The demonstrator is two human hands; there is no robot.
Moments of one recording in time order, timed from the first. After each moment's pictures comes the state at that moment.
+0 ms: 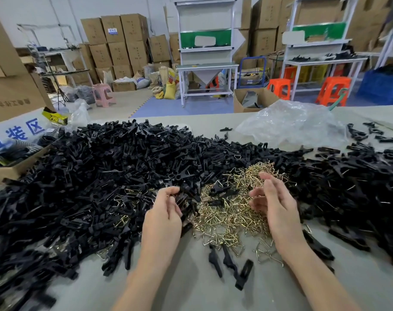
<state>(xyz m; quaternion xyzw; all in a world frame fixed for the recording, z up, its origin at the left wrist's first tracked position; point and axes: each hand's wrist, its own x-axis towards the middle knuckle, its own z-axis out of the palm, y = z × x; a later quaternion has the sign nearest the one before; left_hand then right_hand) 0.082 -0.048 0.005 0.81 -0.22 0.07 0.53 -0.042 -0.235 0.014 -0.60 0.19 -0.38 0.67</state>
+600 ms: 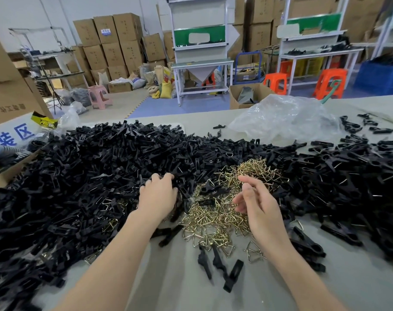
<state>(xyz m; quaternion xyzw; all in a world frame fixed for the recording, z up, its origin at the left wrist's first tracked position) 0.151 -0.095 0.030 0.96 -0.27 0.01 0.07 -0.038 -0.236 -0.002 -0.73 0.18 -0.35 0.56</state>
